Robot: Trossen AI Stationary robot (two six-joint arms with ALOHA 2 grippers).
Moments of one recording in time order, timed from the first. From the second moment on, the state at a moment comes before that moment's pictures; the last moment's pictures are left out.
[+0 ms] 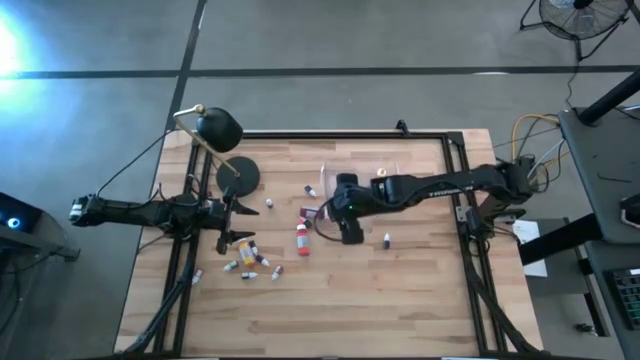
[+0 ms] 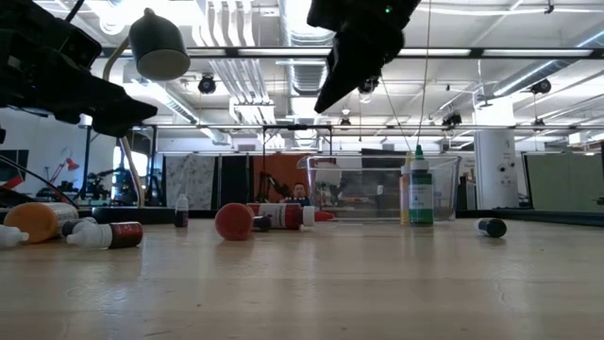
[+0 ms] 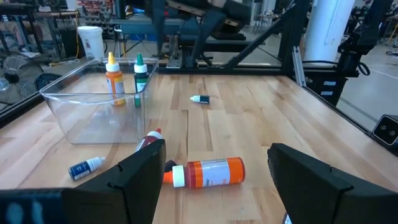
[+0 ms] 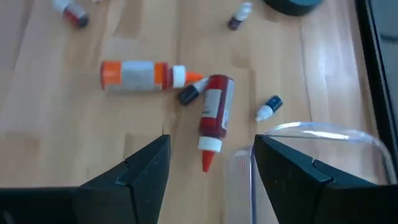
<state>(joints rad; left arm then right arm) -0.06 0.20 0.01 0.02 -0.02 -0.04 0.05 1.70 1.37 -0.59 0.16 -0.09</state>
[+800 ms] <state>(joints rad) -0.07 0.20 0.01 0.45 -0.08 -1.05 0.06 1.67 1.39 -0.70 0.16 0.18</state>
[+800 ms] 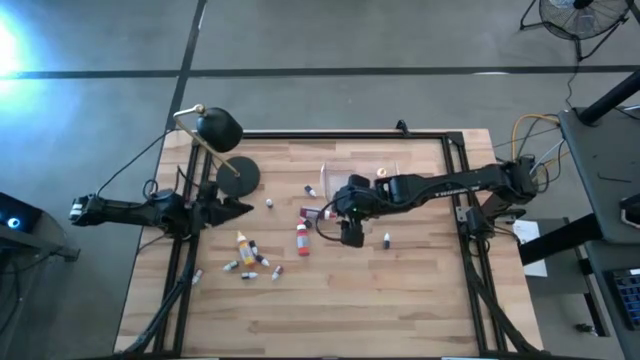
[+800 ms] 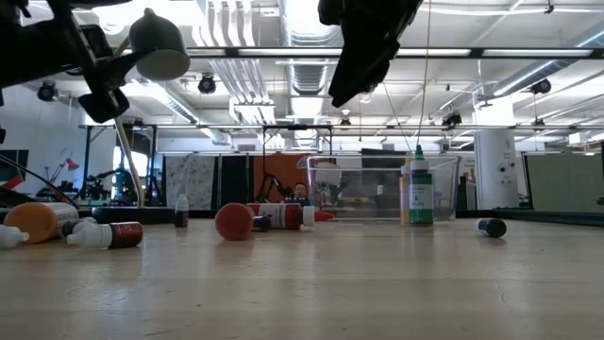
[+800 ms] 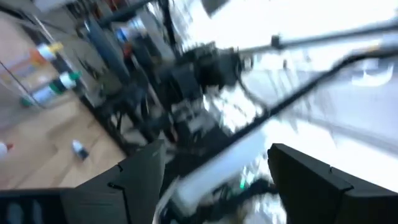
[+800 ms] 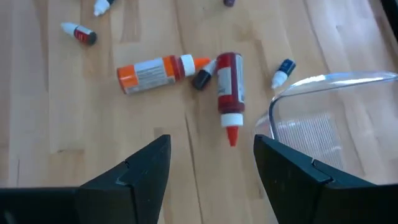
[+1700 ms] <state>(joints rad) -0.07 0.22 0.04 0.61 -0.54 -1.18 0.05 1.67 1.39 -0.70 0.21 0.13</state>
